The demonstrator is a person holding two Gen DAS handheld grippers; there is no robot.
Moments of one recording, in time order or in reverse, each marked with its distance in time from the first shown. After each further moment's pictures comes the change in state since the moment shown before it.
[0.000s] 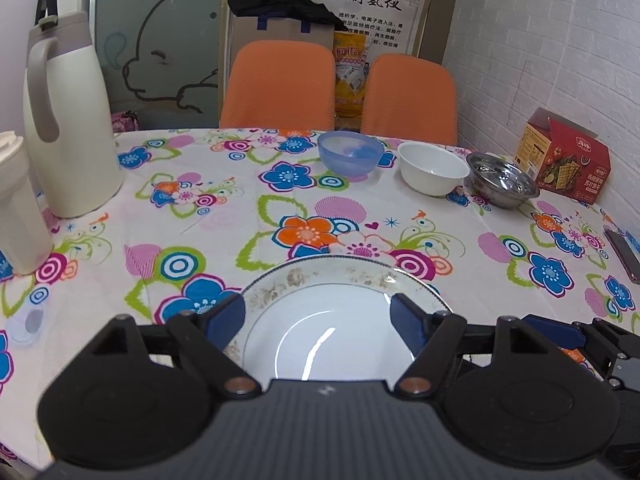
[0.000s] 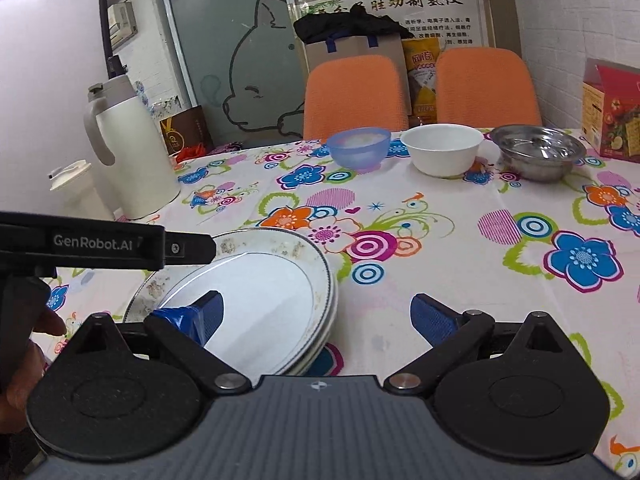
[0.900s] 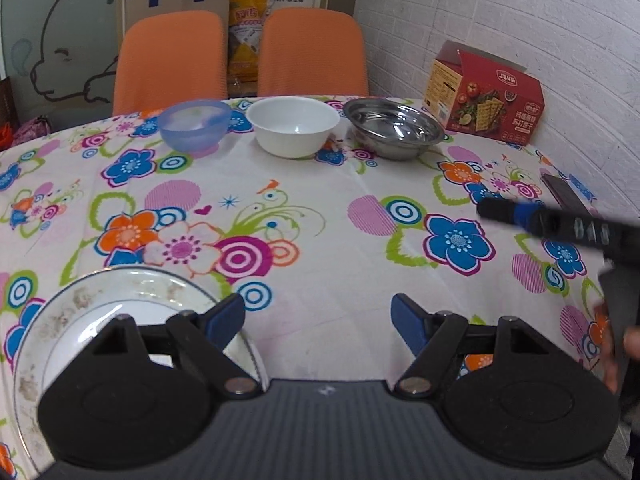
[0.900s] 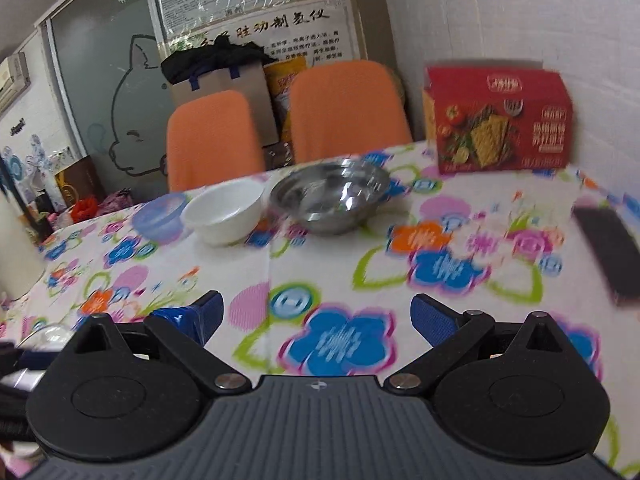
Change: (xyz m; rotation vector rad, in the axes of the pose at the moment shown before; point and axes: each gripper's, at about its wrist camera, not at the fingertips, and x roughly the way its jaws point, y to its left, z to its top) left arm 0.065 -0.126 0.011 0.138 0.126 -0.183; right arm -0.017 -0.177 0.072 0.106 -0.068 -0.285
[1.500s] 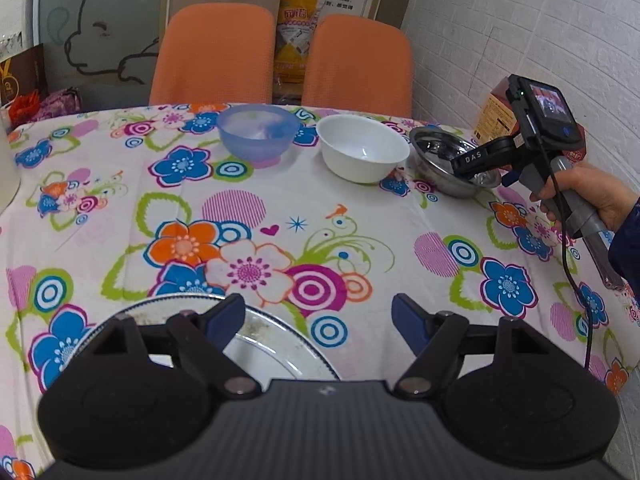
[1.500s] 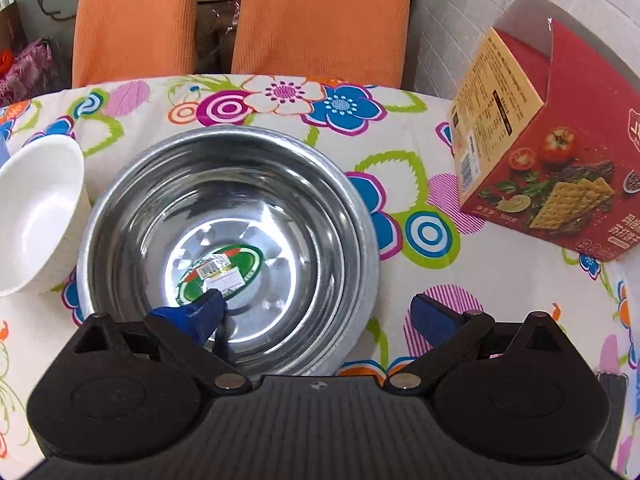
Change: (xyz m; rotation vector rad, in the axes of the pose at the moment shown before) left arm -0.002 0.060 0.021 -0.126 -0.019 0.046; right arm 0.227 -0.011 0.092 -0.233 0.497 -0.198
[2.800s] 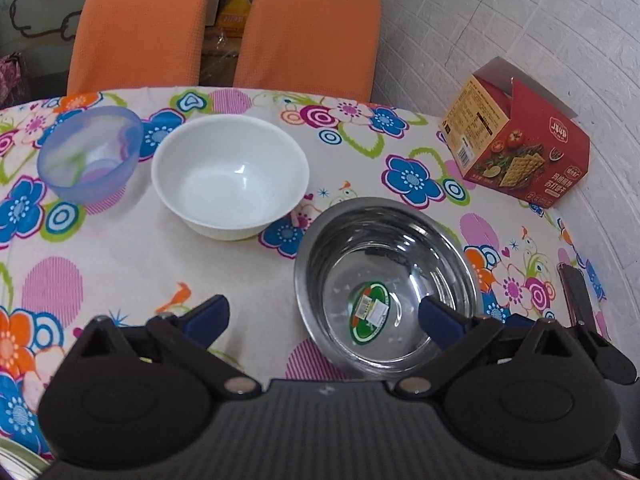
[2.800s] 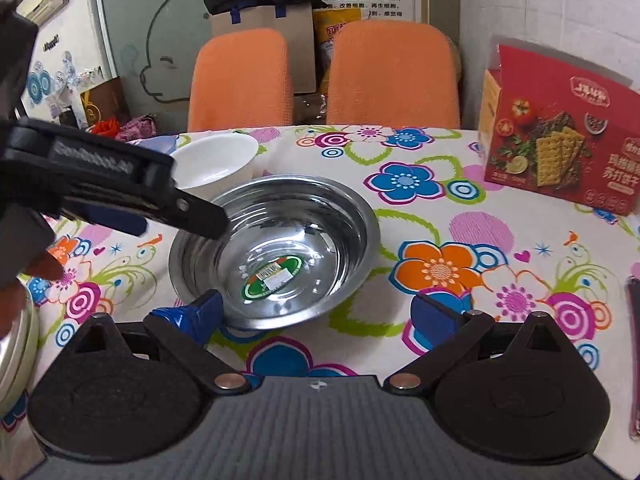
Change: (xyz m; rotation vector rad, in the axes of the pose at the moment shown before) left arm 0.139 -0.096 0.103 -0.055 0.179 -0.109; right arm -0.086 -0.013 -0.134 0.010 -0.339 0.307
